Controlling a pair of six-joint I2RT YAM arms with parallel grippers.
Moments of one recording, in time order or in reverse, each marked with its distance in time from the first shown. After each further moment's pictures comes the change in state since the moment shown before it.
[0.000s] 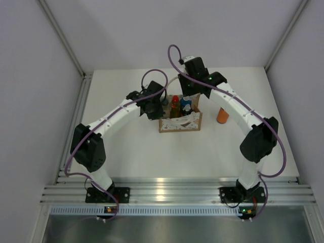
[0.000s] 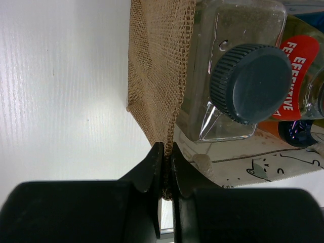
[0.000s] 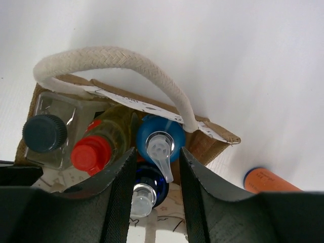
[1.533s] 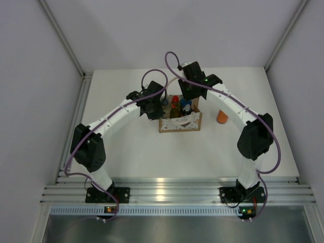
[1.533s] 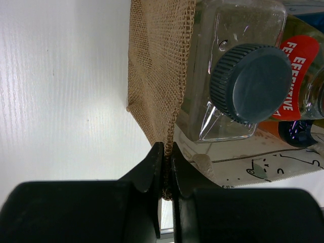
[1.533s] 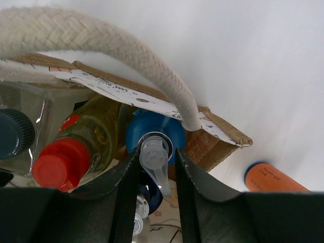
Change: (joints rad) left arm 0.000 0.000 0.000 0.000 0.000 0.000; right arm -0.011 0.055 -0.042 0.002 -0.005 -0.027
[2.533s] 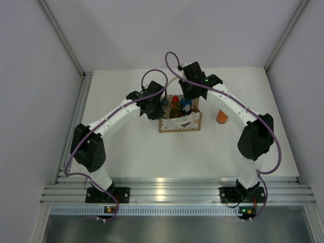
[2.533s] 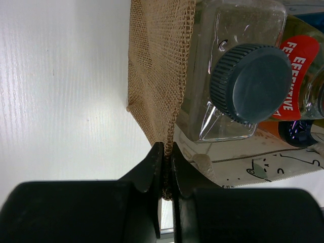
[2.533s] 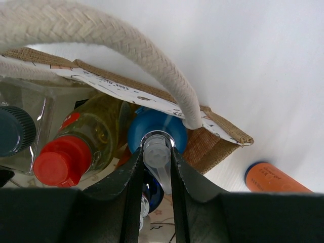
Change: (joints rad) left arm 0.000 0.000 0.000 0.000 0.000 0.000; right arm 0.000 -0.009 -0.010 -0.002 -0.004 -0.002
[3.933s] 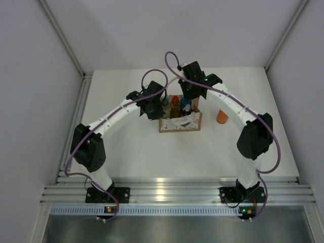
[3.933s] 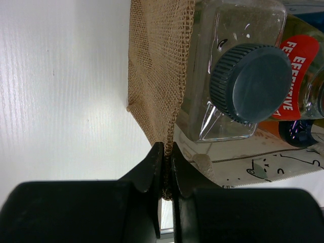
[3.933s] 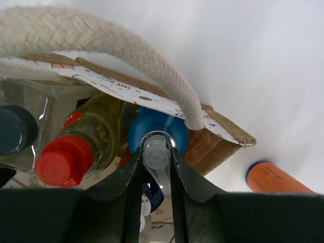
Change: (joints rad) left arm 0.000 0.000 0.000 0.000 0.000 0.003; right arm 0.000 0.009 0.013 -0.010 -0.009 -0.001
